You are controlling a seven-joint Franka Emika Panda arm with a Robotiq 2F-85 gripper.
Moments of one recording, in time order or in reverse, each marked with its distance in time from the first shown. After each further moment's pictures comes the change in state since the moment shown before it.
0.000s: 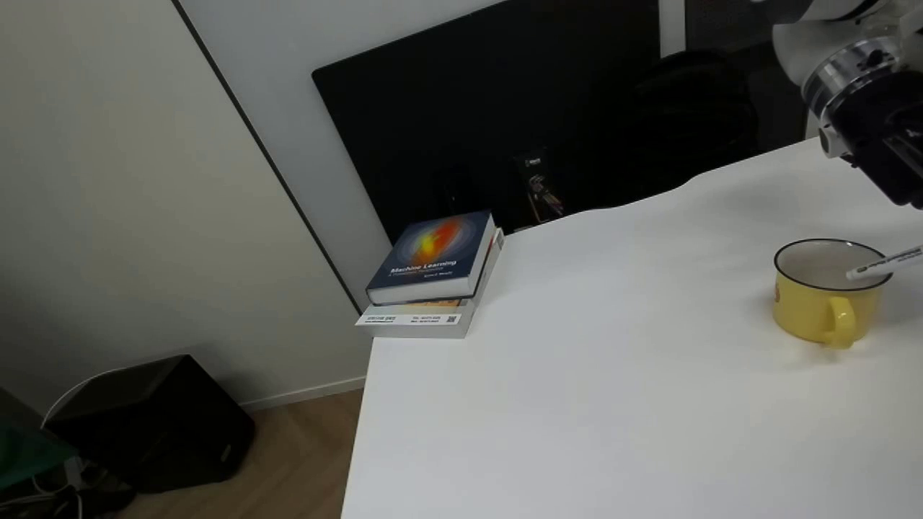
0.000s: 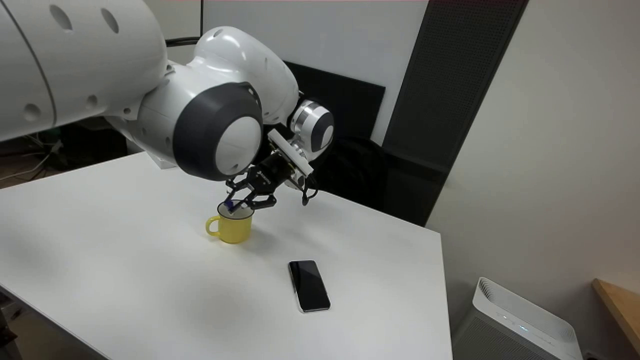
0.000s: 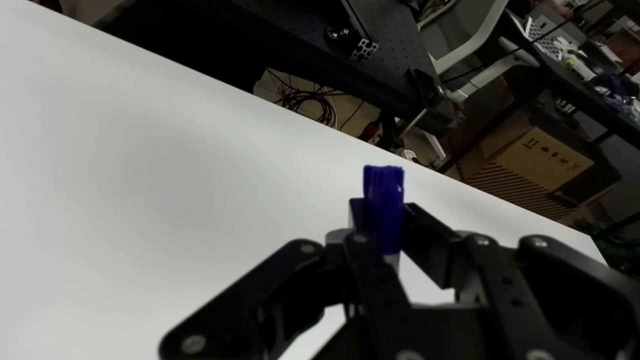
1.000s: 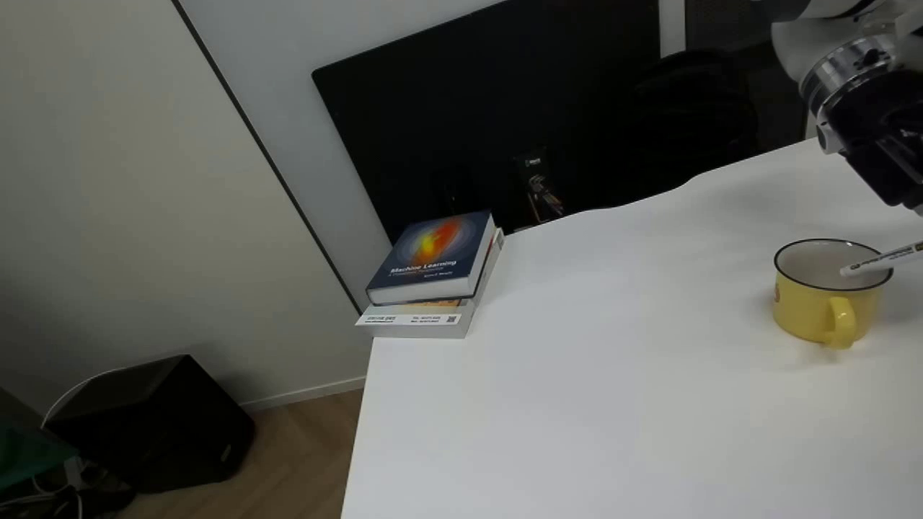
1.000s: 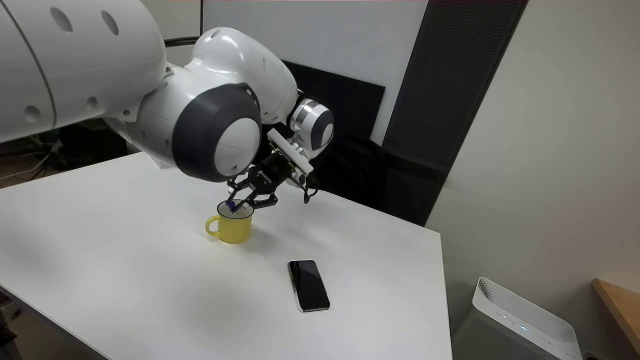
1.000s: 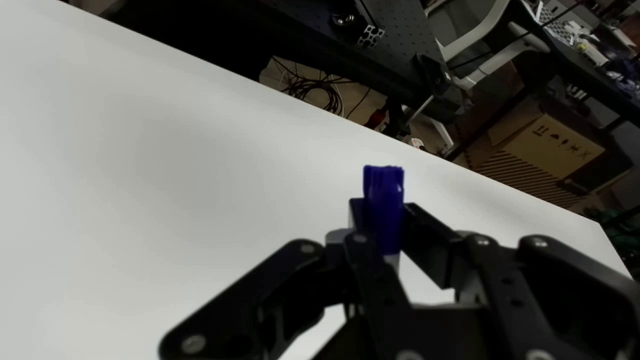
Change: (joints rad) arm 0.006 0.008 -0.009 0.024 0.000 0.017 0.008
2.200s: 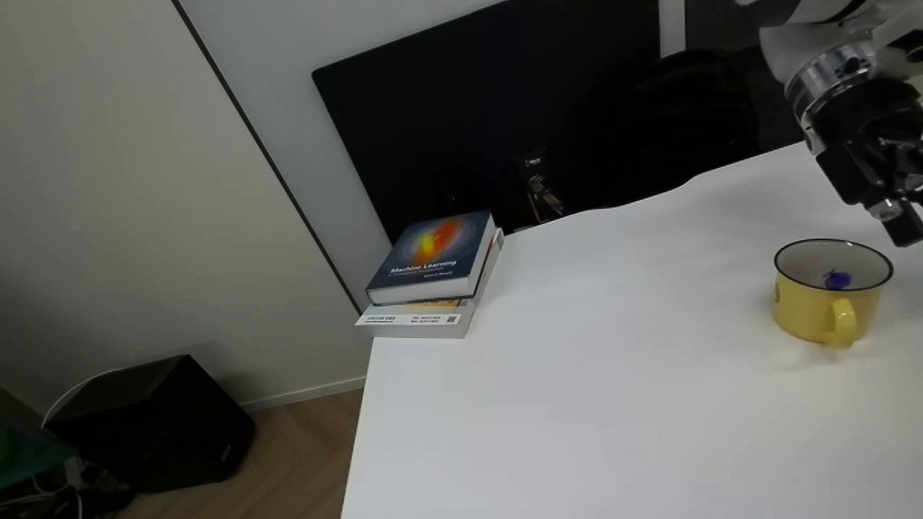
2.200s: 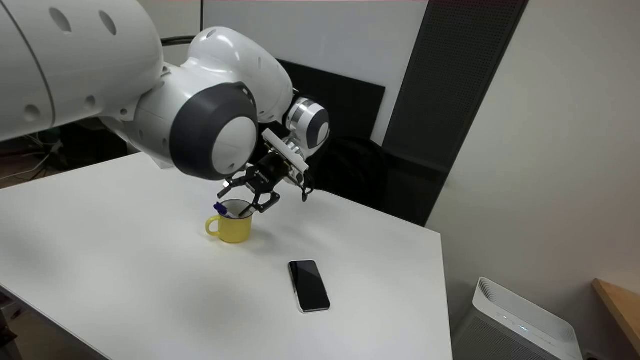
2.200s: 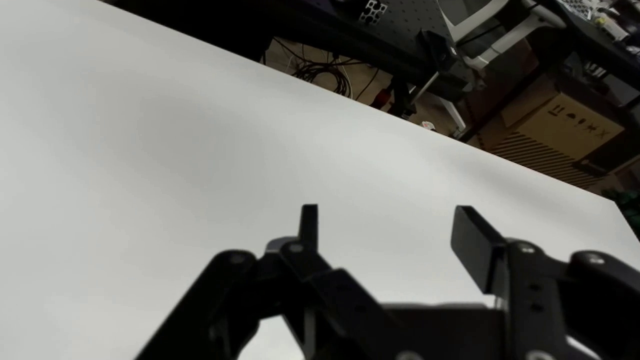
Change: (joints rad) arm 0.019 0.001 0.000 0.001 -0.001 0.043 0.038
